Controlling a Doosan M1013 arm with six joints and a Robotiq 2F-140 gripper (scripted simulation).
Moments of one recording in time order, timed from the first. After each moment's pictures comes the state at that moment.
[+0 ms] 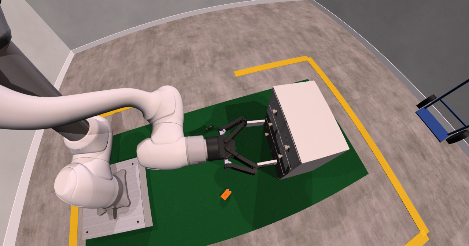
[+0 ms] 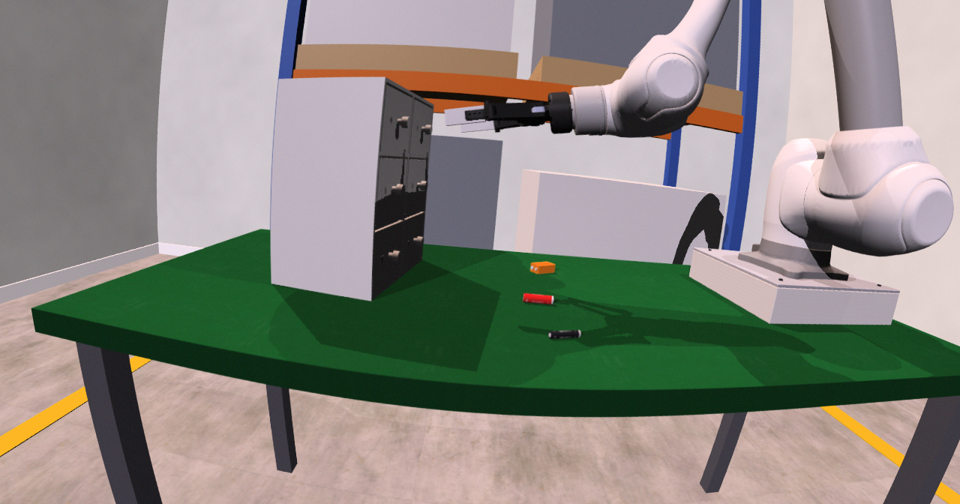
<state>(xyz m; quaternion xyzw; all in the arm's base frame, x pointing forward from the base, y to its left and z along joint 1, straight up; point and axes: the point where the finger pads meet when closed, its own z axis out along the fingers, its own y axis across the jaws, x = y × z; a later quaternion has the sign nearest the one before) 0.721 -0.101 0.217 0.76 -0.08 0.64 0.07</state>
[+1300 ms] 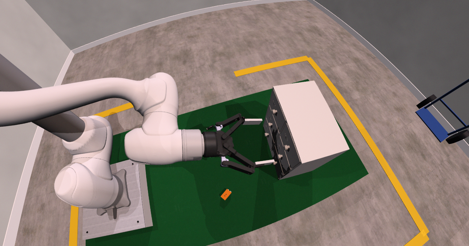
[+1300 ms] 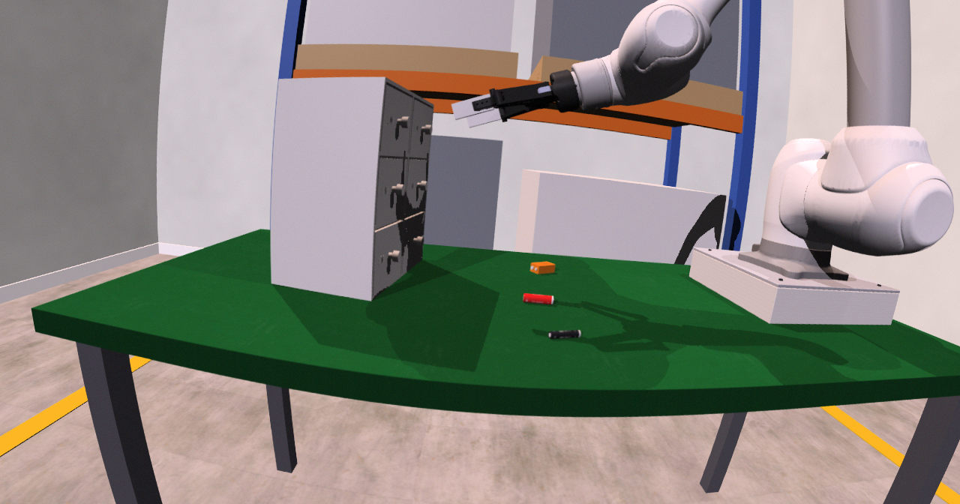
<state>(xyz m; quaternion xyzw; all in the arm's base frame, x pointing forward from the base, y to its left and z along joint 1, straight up) 0.709 -0.098 0.228 0.81 -0.09 0.58 0.06</state>
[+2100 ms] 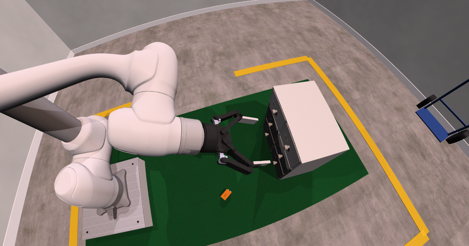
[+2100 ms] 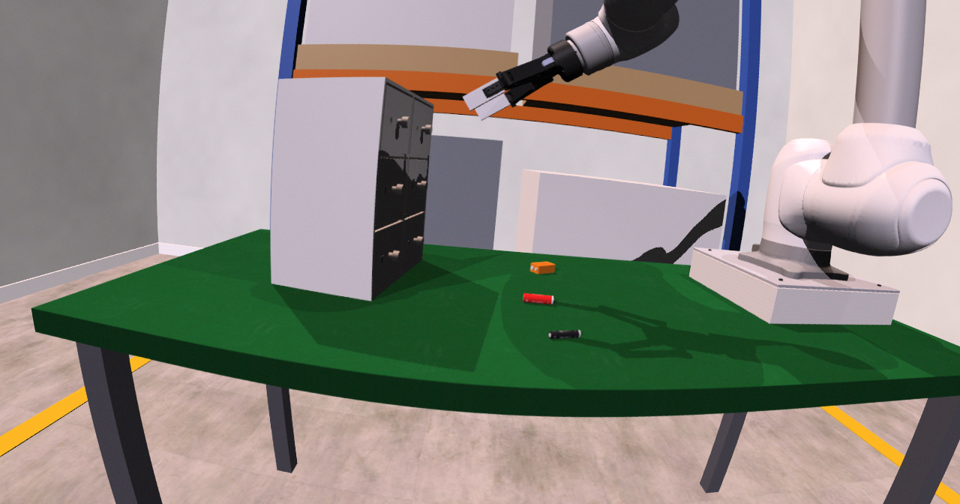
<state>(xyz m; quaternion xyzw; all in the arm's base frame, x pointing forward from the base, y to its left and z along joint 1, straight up) 0.691 -0.097 0.245 0.88 -0.09 0.47 0.05</state>
